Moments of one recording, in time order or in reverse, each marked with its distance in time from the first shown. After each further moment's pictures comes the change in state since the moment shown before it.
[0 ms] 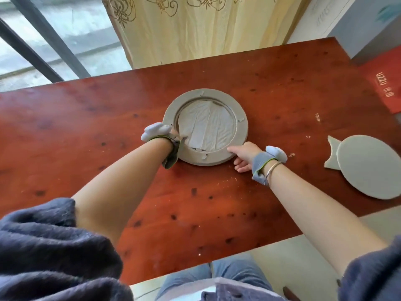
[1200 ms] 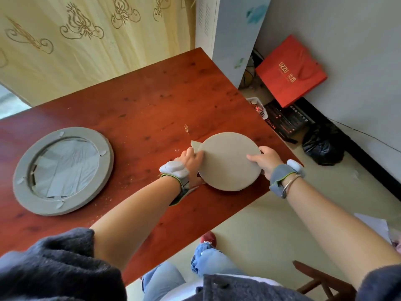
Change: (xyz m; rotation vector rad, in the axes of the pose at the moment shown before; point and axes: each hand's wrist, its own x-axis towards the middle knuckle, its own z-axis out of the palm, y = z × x) left_hand -0.122 0.224 0.311 1.059 -1.184 0.158; right_hand 0.004 0.207 -0.320 0.446 0.402 -0.089
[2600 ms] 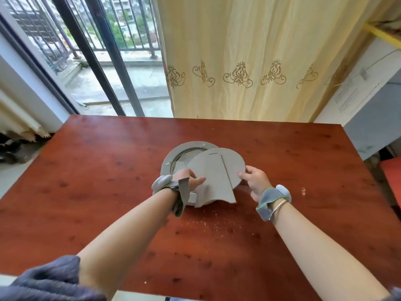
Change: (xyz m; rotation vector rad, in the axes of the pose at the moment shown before) left_hand -0.168 -0.210 -0.019 -0.870 0.289 -0.911; right_hand -0.097 -0.119 0.265 0.090 -0.693 -0.274
